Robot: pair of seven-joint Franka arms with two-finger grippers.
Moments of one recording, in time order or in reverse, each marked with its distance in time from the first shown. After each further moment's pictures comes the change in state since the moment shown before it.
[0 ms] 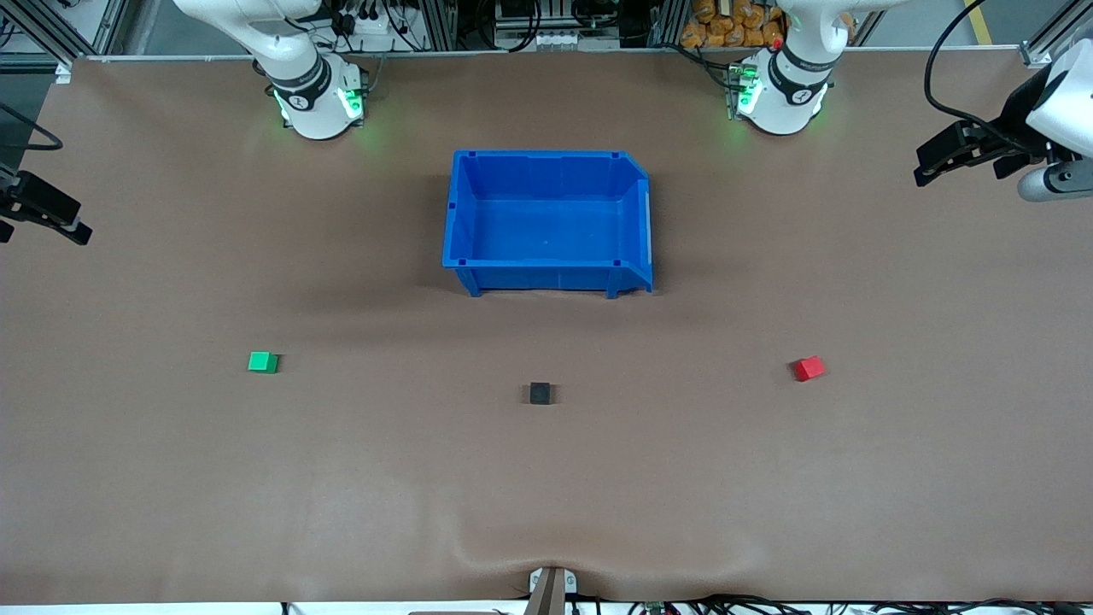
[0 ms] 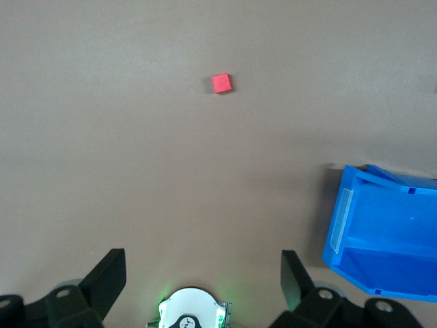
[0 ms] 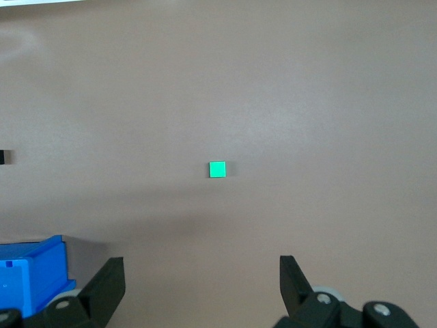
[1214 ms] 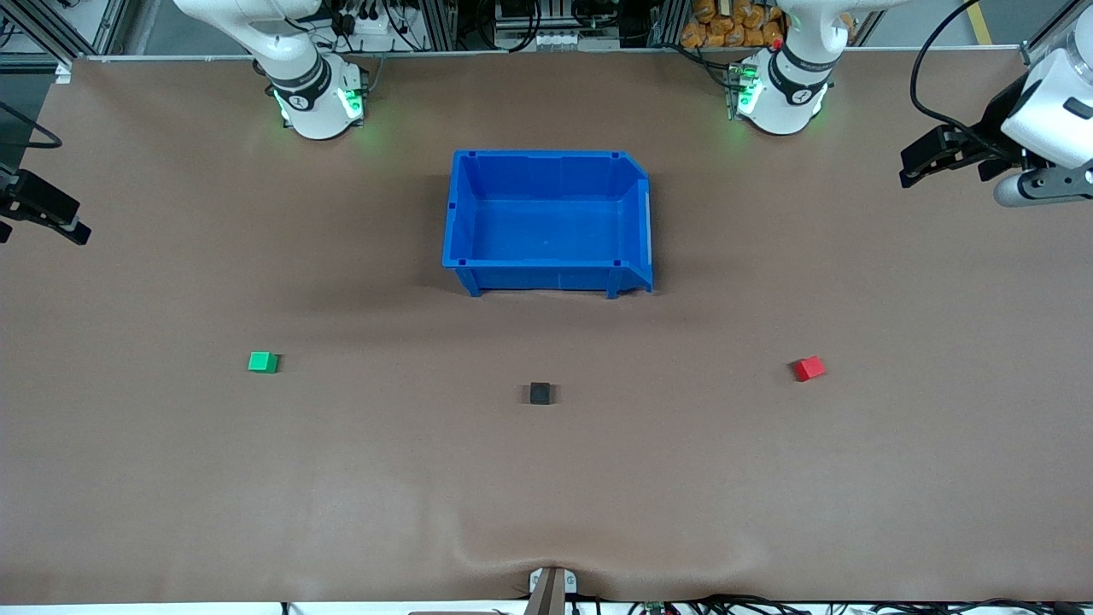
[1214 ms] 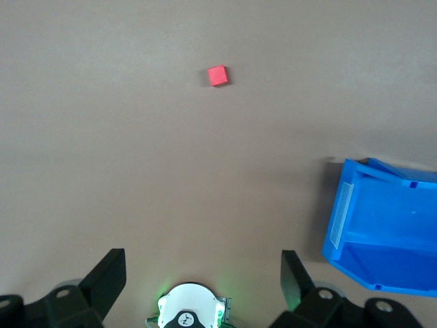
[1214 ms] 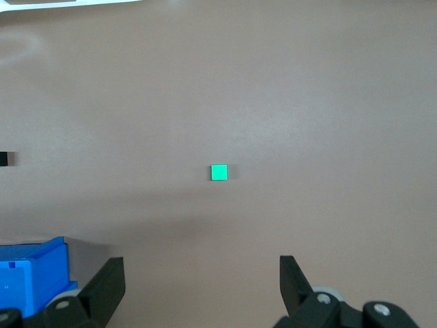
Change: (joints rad) left arm 0.011 0.007 -0.021 -0.017 0.000 -0.003 -0.005; right arm 0.001 0.000 0.005 0.011 0.000 0.001 0.000
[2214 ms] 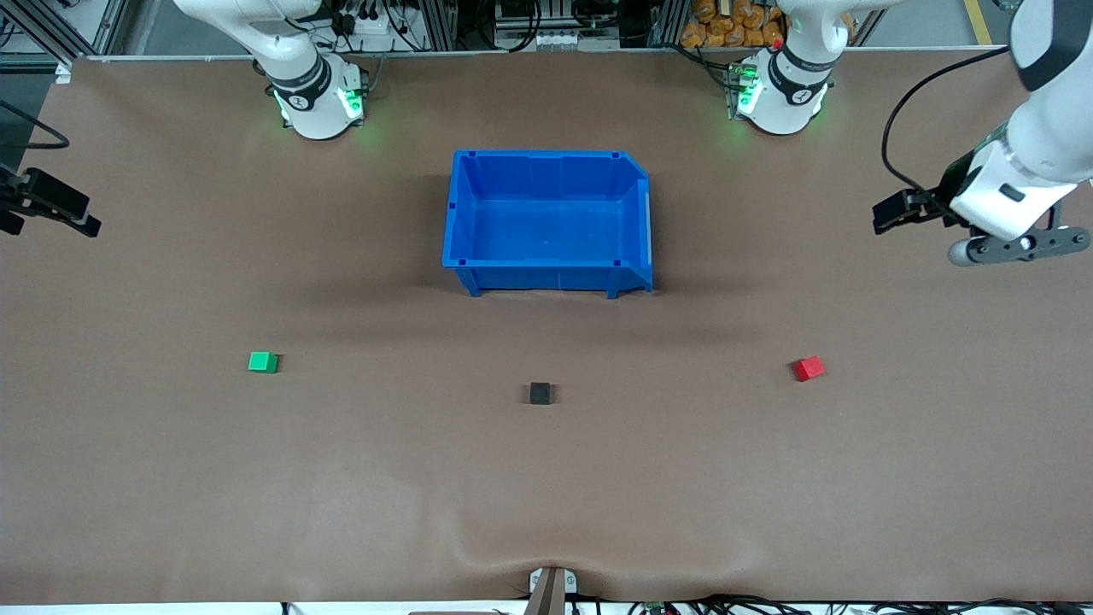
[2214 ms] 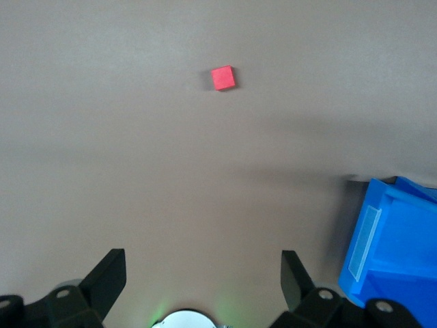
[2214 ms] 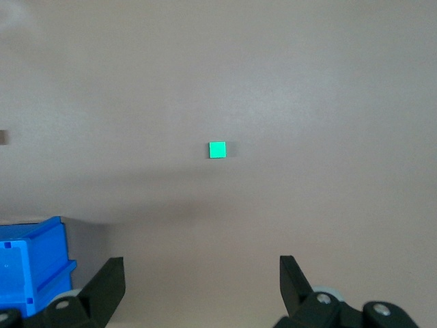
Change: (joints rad) left arm 0.030 0.003 -0.016 -0.250 0.000 0.248 -0.001; right arm -0.001 0.025 -0.002 -0.004 0.000 -0.065 0.000
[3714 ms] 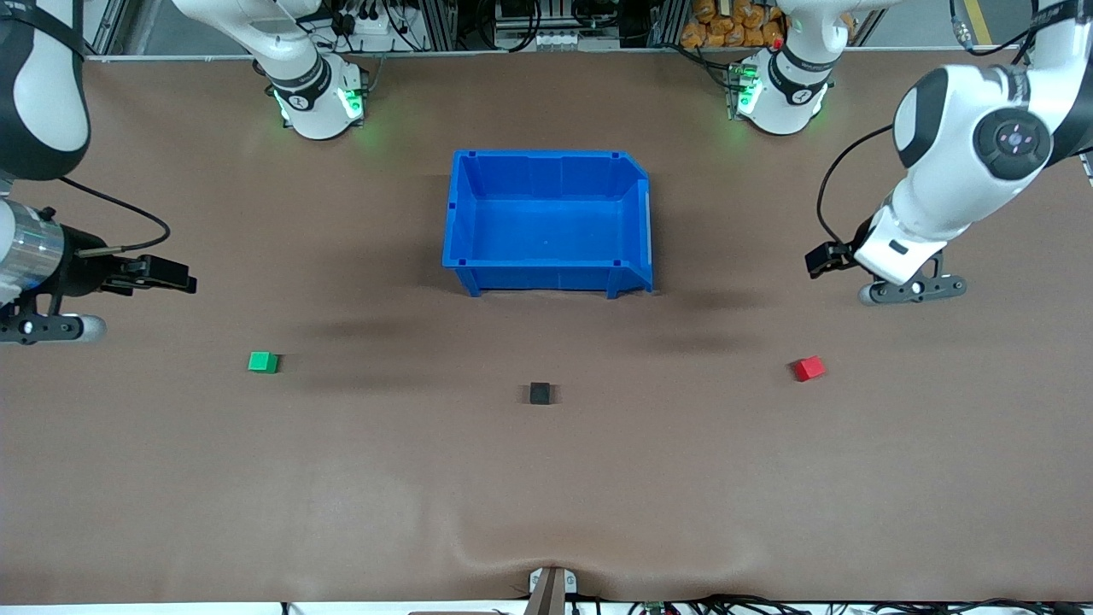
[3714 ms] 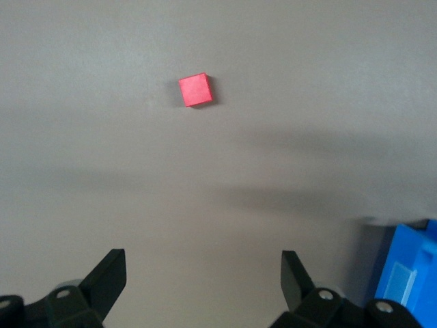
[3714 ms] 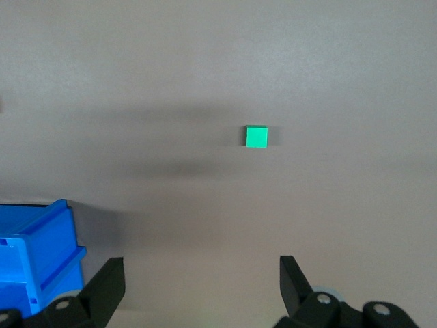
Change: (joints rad) left arm 0.013 0.054 -0.048 -0.321 -0.001 0.426 -0.095; right arm 0.038 0.191 0.009 -0.001 0.073 0.037 -0.015
